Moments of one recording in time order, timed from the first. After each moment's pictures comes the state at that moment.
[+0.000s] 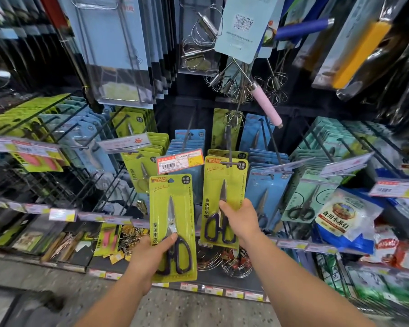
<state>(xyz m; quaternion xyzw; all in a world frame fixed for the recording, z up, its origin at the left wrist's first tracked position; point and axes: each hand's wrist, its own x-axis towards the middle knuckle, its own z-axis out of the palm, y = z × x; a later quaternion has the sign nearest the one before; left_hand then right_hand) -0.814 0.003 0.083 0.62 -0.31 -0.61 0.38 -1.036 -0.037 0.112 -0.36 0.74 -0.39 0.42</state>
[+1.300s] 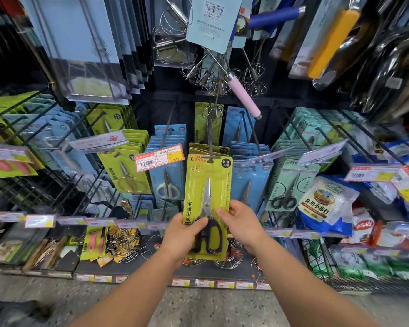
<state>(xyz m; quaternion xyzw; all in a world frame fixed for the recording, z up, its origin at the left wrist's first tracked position) -0.908 -0.011 0.104 0.57 -0.44 -0.62 0.31 -1.064 0.000 0.121 -0.44 0.69 -0.35 0.45</state>
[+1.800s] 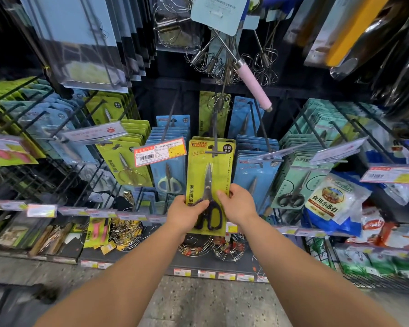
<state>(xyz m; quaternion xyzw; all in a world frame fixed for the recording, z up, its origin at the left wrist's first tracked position) -0.919 -0.057 0.094 0.64 -0.46 -0.54 0.29 -1.062 -0.048 0.114 -0.48 0.76 -0.26 0.34</state>
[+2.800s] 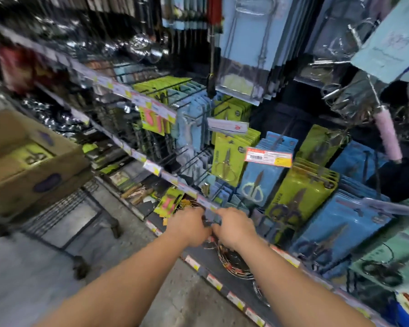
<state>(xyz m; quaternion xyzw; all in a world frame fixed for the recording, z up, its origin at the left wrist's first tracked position) -0.788 0.029 0.121 0.77 -0.59 -0.24 0.00 -0.918 -0.015 0.123 -0.81 0.54 0.05 0.22</state>
